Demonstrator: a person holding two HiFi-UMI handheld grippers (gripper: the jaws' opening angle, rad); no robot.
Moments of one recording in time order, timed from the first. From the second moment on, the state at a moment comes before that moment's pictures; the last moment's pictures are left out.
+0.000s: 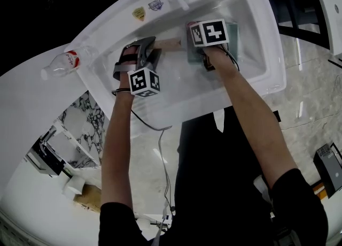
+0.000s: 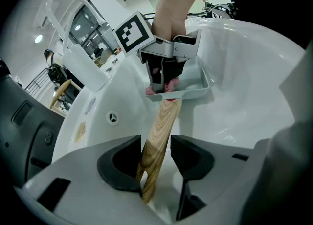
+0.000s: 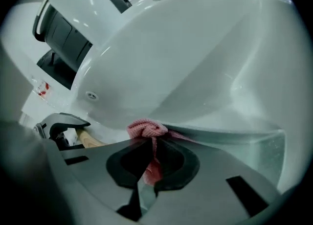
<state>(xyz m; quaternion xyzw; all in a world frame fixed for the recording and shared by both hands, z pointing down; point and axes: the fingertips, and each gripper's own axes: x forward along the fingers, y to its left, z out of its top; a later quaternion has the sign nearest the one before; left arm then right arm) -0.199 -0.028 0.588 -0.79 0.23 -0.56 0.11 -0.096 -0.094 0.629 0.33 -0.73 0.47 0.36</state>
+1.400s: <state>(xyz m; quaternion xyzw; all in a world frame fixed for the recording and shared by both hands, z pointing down) -0.203 -0.028 0.592 -0.77 0.25 -0.58 0.11 -0.008 0.026 0.643 -0.08 -0.69 0.28 0.67</state>
